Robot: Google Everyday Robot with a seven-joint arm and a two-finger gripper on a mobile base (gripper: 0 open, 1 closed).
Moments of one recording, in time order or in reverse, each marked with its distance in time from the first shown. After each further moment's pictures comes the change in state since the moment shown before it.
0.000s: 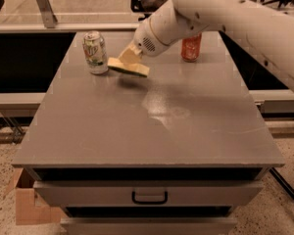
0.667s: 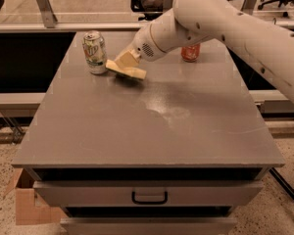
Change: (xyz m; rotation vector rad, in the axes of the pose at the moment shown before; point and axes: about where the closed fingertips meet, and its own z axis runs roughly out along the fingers) arm 0.000 -0.008 0.020 -0.002 -0.092 0.006
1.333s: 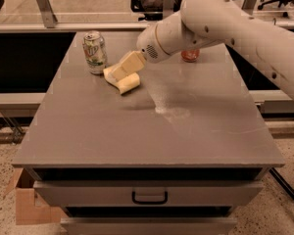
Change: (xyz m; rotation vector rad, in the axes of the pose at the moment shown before) arm 0.000 0.003 -0.010 0.011 -0.048 0.015
